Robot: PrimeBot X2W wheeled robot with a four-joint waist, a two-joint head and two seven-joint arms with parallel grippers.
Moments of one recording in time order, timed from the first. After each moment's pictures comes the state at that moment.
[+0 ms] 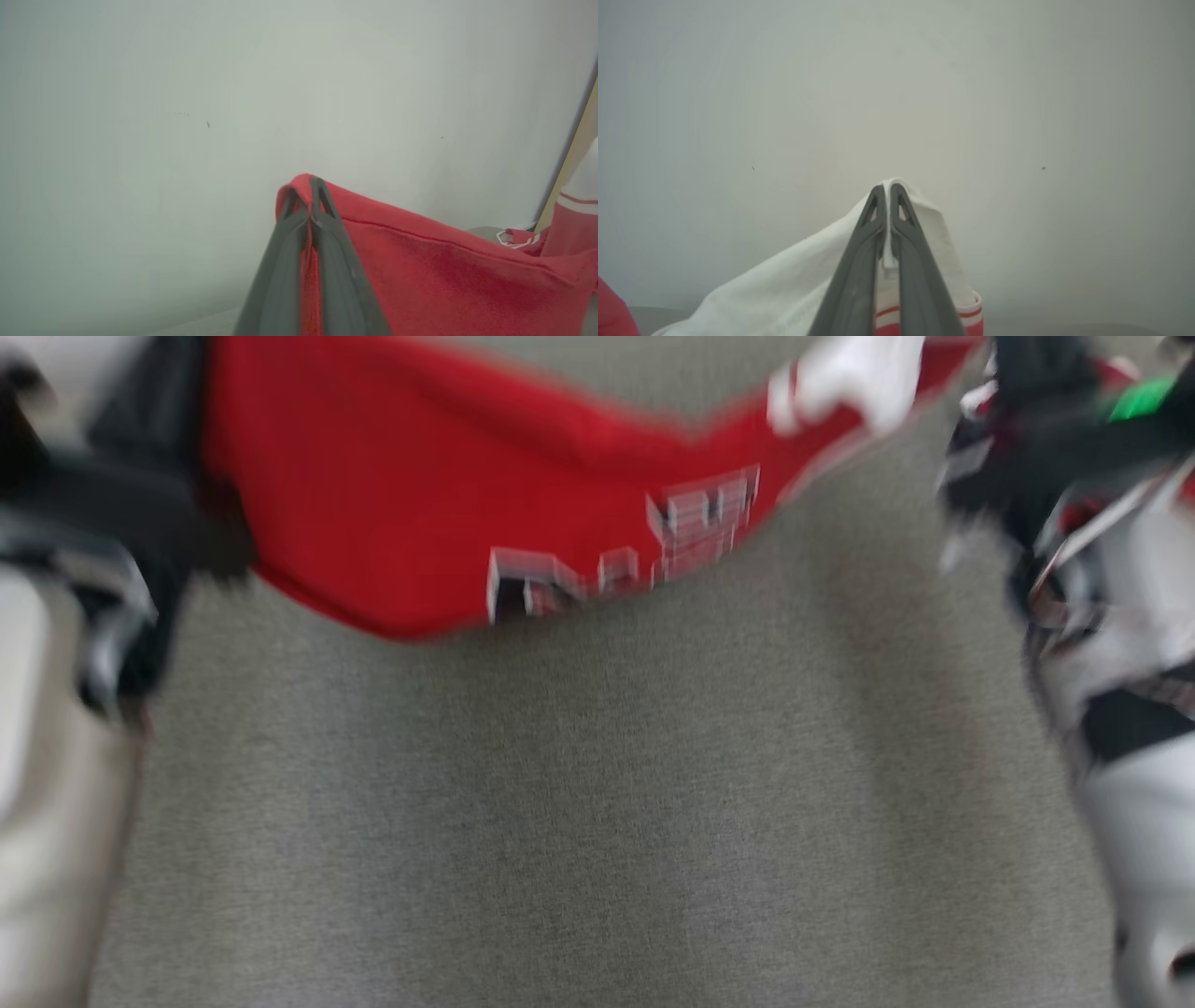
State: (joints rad) left arm -0.86 0.35 -0.23 0.27 -0.46 -0.13 -0.11; right arm -0.93 -0.22 0.20 0.45 0.43 0.13 -0.20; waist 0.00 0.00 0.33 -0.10
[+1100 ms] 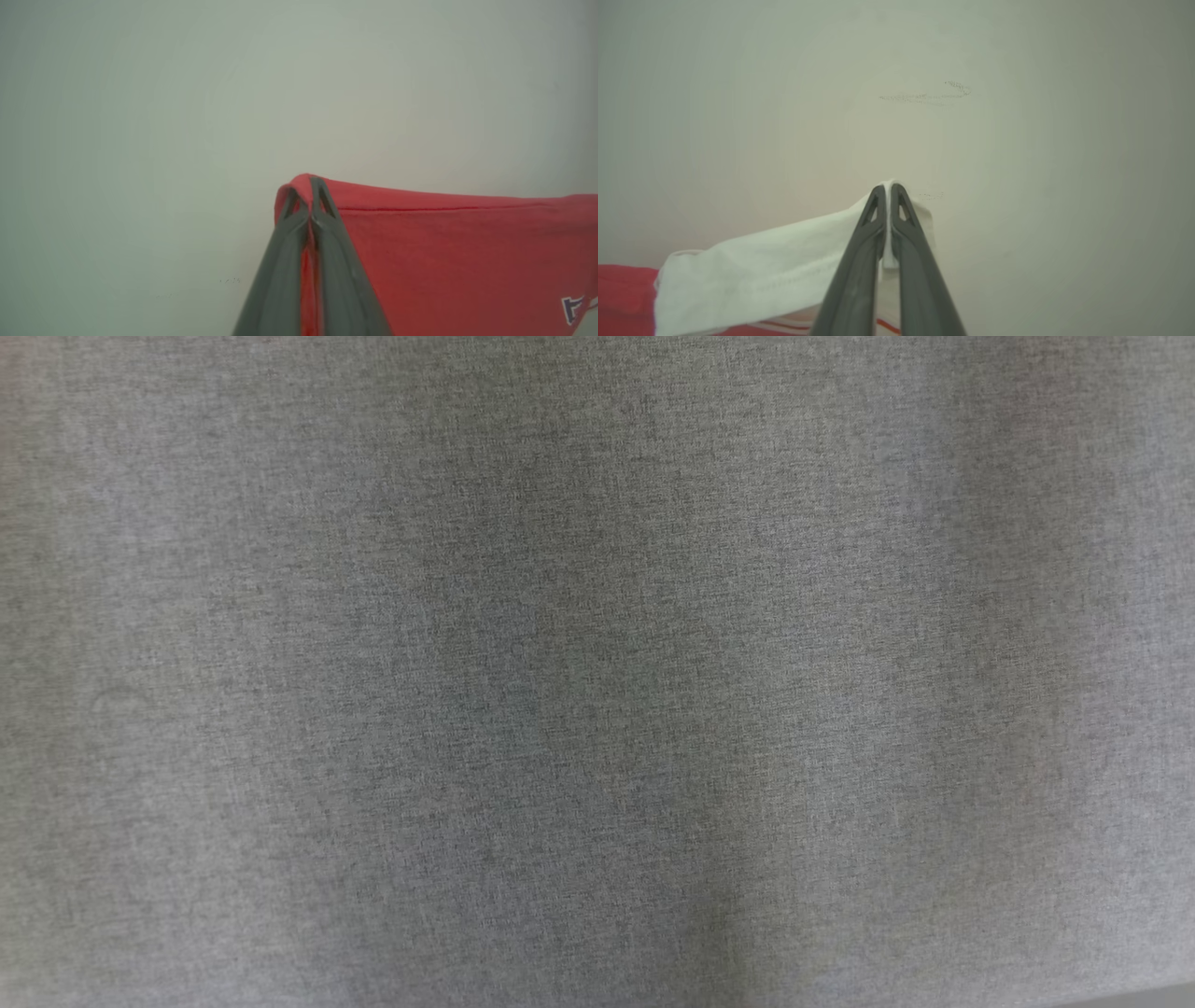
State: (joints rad) left arm -2.13 0.40 -0.46 0.88 -0.68 -0.13 -0.02; right arm -2.15 -0.28 0.16 1.02 0.38 0.13 -0.09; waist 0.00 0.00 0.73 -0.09
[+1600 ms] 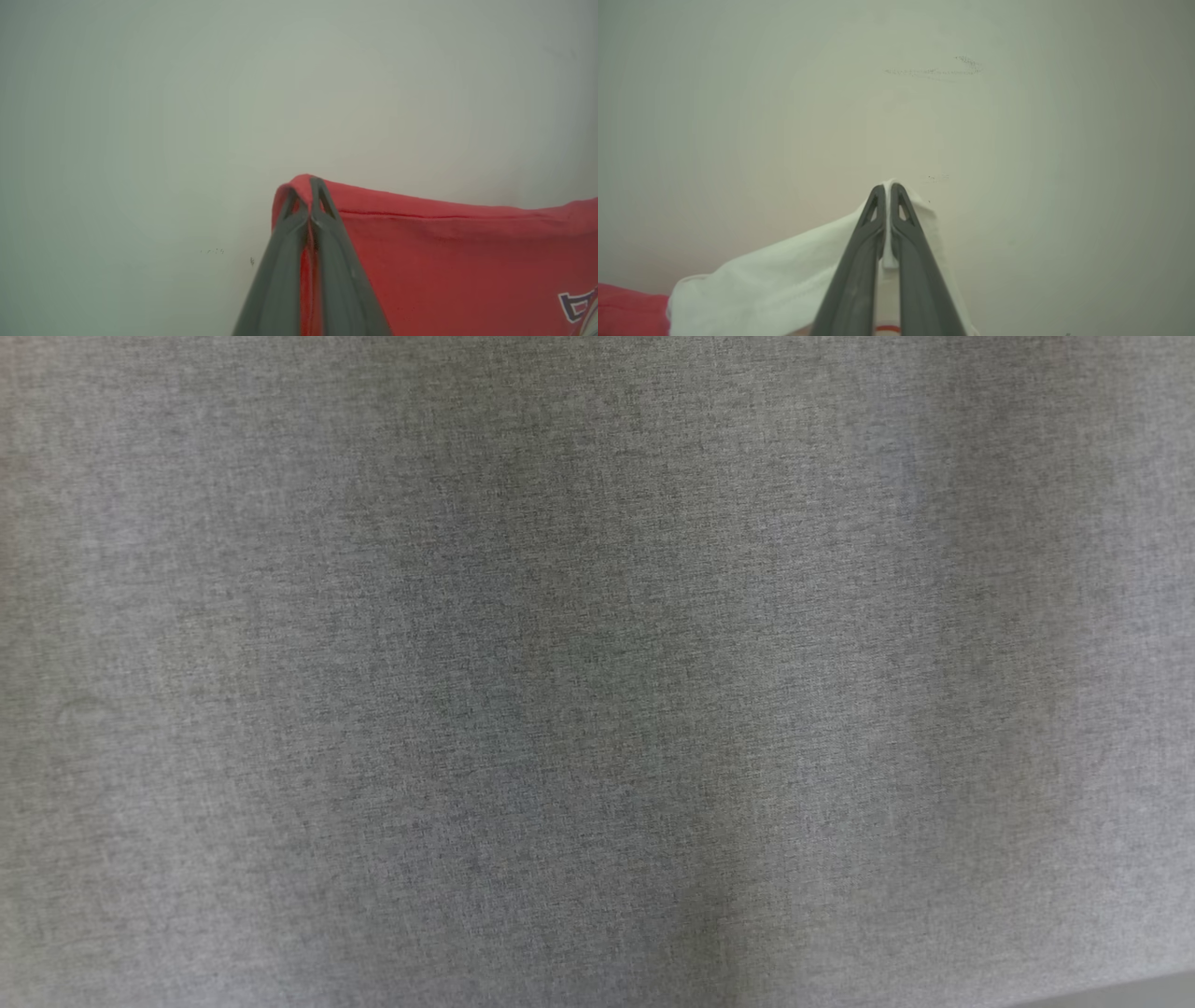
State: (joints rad) left arm -2.16 0.39 -0.58 0.96 -0.75 -0.13 -0.07; right arm -2.21 -0.26 0.23 1.13 0.41 0.13 -0.14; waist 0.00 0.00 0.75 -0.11
